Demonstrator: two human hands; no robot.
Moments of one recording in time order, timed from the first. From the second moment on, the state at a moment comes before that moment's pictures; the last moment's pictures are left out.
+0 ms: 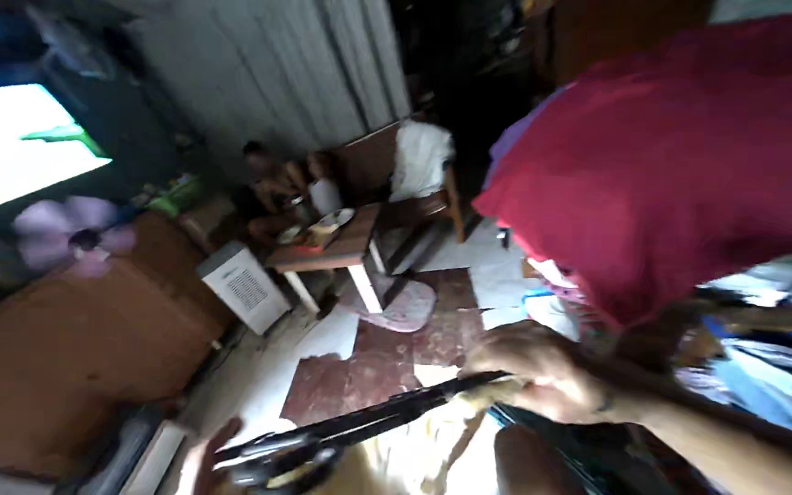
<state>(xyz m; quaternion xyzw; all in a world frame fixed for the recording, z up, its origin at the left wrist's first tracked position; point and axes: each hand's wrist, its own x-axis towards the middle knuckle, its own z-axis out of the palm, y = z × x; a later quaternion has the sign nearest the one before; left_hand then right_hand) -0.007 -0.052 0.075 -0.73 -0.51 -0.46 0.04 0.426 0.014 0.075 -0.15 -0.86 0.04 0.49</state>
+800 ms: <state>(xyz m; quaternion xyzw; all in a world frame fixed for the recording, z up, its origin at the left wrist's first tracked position) 0.083 -0.070 -0.085 -0.62 -0.47 -0.62 -0.10 0.344 -0.055 -0.065 -0.53 -0.70 0.07 0.48</state>
